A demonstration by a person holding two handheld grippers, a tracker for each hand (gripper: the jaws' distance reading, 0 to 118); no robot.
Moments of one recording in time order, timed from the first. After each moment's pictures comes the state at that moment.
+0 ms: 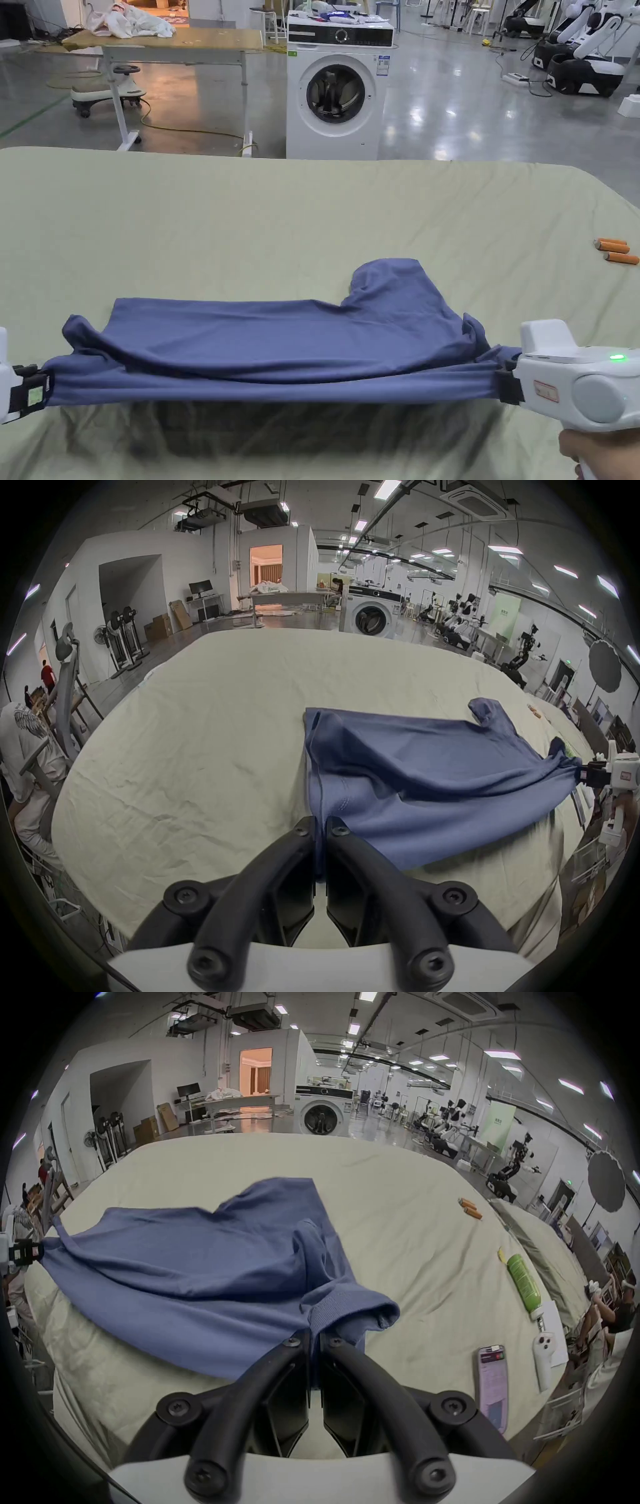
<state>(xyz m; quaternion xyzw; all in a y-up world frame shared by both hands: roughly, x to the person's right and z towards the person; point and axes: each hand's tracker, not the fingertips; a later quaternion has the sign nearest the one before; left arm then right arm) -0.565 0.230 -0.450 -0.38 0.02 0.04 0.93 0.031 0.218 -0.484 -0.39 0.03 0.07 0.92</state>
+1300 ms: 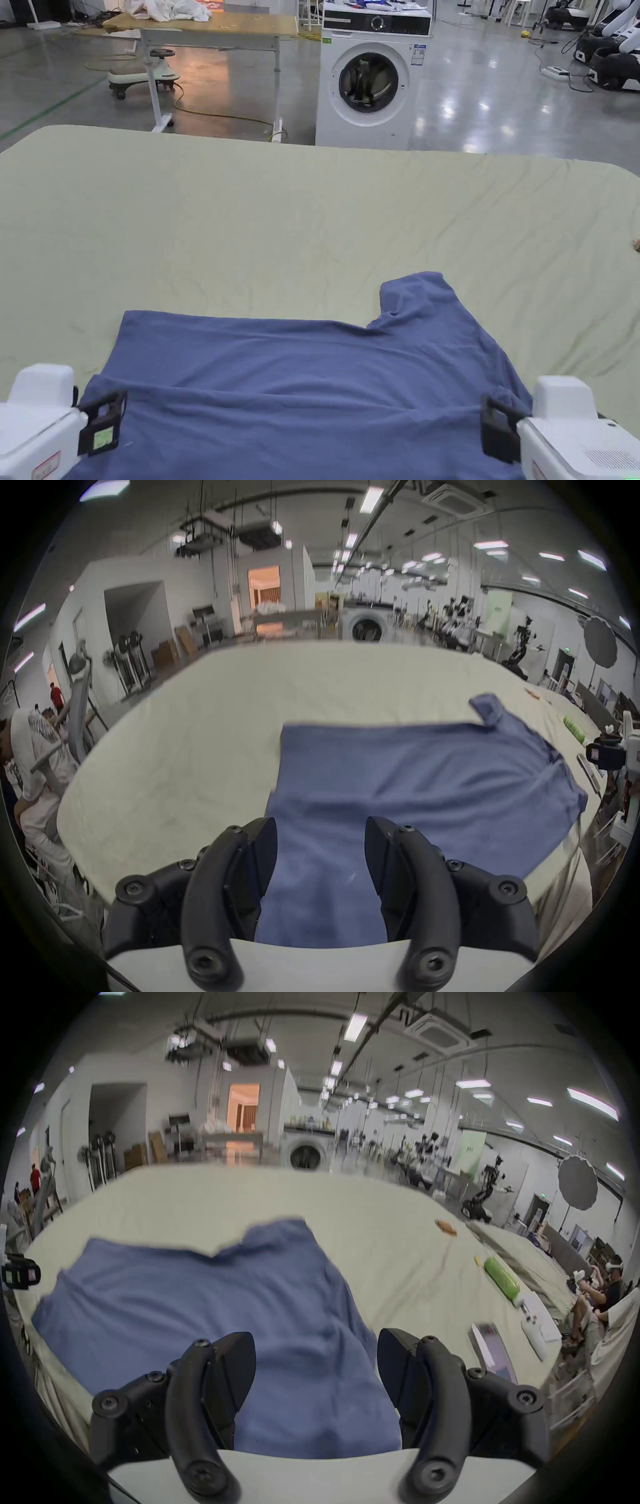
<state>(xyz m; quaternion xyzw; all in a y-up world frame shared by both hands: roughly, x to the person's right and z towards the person) -0.511 0.191 -0.392 -0.30 0.03 -0.01 0.95 -0.039 0.188 -0.407 -0.26 -0.01 0.07 0.96</state>
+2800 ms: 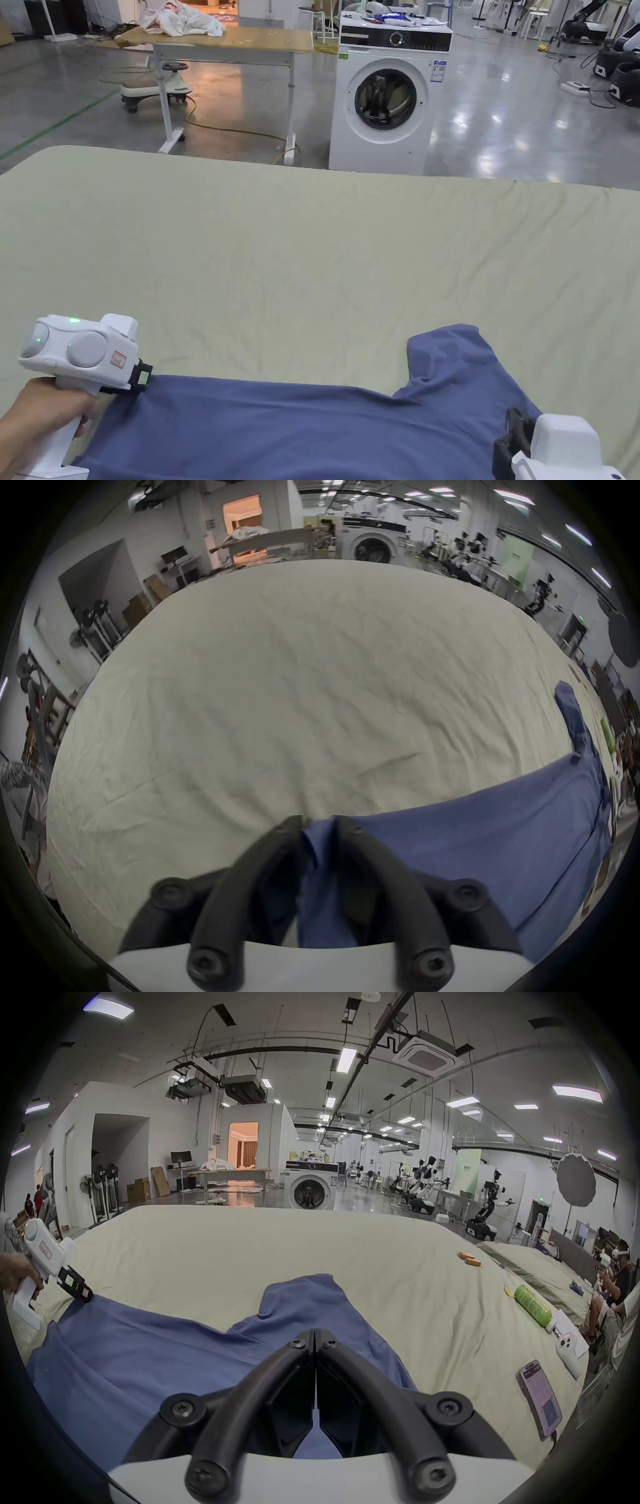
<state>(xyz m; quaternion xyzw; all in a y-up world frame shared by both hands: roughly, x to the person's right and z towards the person) -0.548 0.136 -0.640 -0.50 0.00 -0.02 0.87 -0.073 0.166 -0.497 -0.22 -0.02 0.05 0.97</state>
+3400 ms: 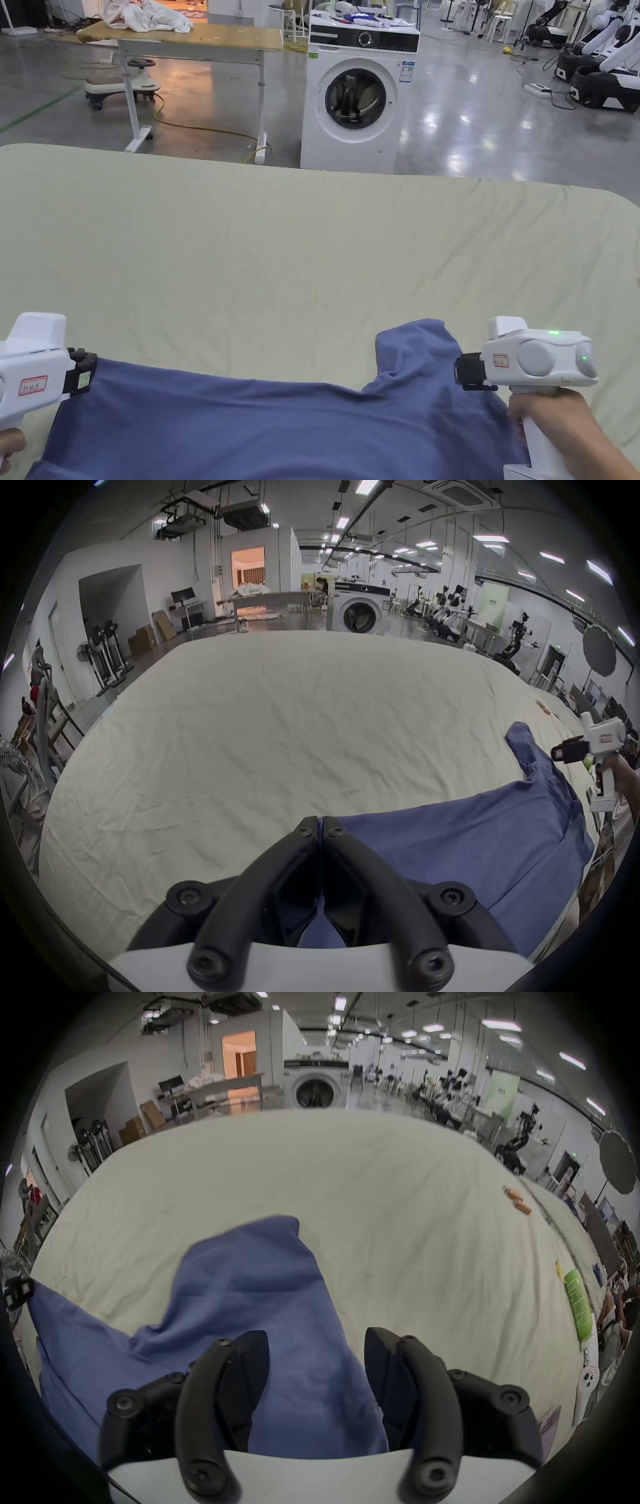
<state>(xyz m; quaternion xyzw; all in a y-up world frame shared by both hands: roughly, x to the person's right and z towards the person) -0.561 0.194 -0.571 -0.37 -0.01 0.01 0.93 0.014 0.134 -0.697 -0.47 0.02 0.02 0.88</state>
